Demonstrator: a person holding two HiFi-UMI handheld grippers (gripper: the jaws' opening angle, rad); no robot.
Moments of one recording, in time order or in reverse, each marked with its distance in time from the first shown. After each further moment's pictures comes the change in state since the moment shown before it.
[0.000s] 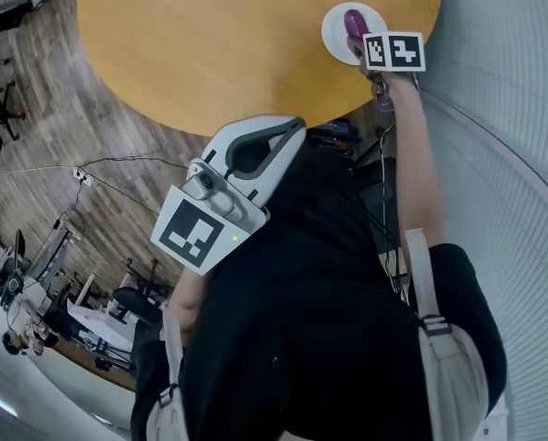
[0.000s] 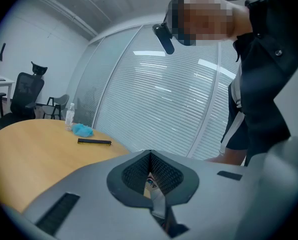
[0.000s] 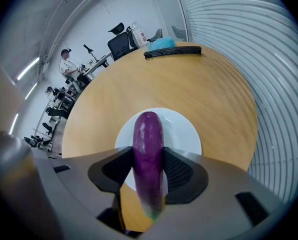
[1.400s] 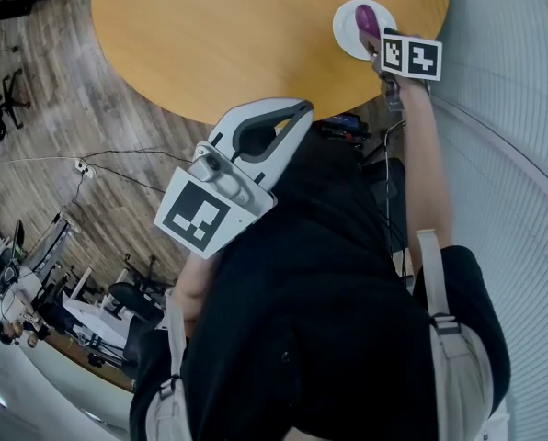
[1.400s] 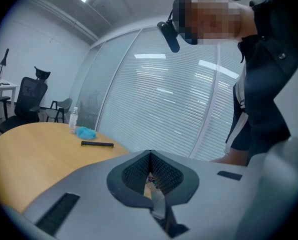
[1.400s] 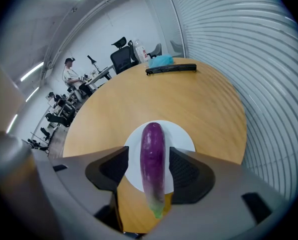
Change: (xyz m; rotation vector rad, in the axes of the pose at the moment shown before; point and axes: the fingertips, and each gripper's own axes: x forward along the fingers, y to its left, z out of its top) left arm -0.013 -0.003 -0.007 0.027 -0.020 0.035; right arm -0.018 0.007 0.005 0.008 -0.147 -0.004
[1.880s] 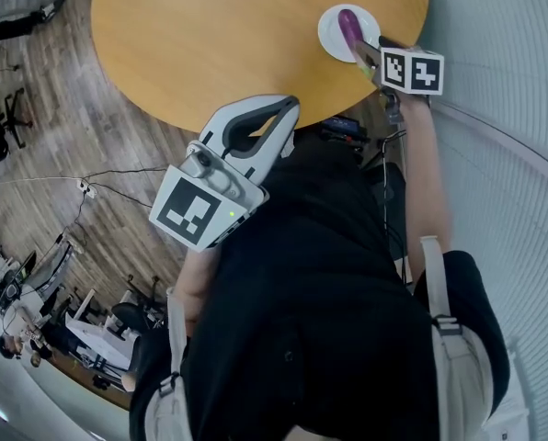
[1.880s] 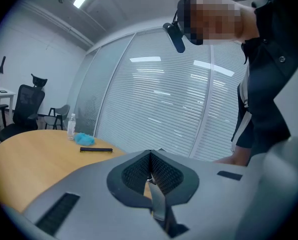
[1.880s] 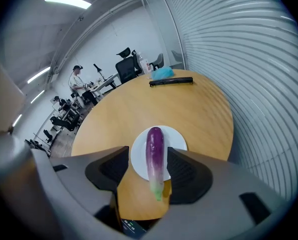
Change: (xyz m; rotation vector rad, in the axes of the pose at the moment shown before) left arm -0.007 0.000 0.005 0.052 -0.041 -0.001; right arm -0.040 0.011 0.004 -0.008 -0.089 0.039
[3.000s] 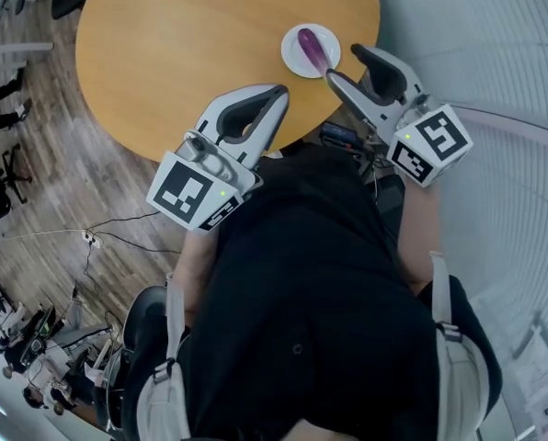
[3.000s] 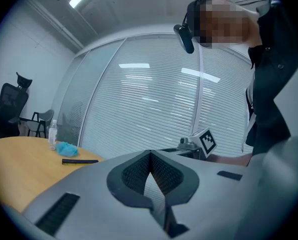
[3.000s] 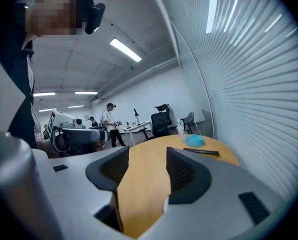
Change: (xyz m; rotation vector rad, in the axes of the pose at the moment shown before) left arm 0.038 -0.018 -0.004 0.072 -0.078 -0.149; right arm -0.188 0.119 0.045 -0.306 -0.624 0.293
